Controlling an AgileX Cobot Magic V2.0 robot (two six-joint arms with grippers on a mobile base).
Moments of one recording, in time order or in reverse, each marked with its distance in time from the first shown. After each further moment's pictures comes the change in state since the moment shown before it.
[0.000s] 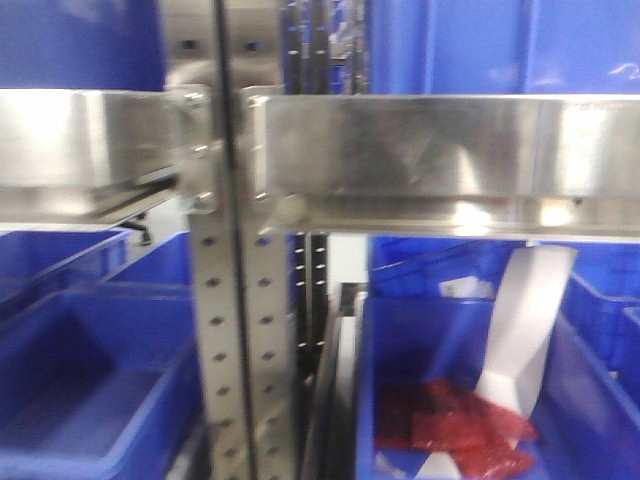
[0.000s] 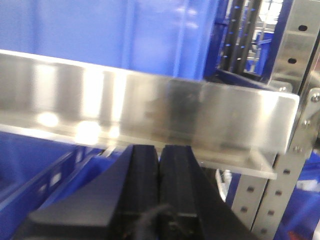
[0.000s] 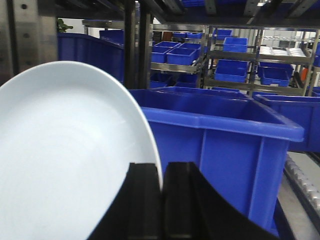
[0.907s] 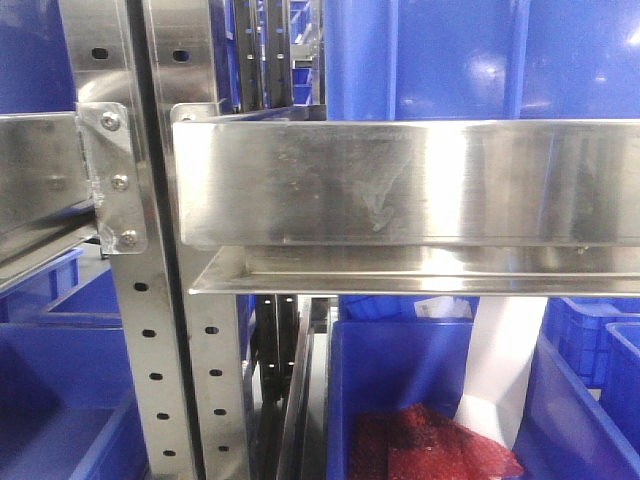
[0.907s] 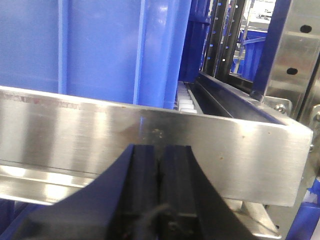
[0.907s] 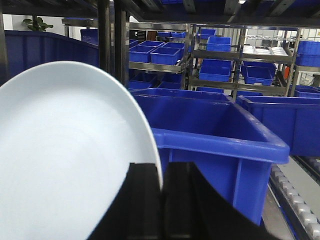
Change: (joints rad) left arm -0.002 0.000 0.000 0.000 0.000 0.000; right arm 0.000 0.000 0.000 0.000 0.000 0.000
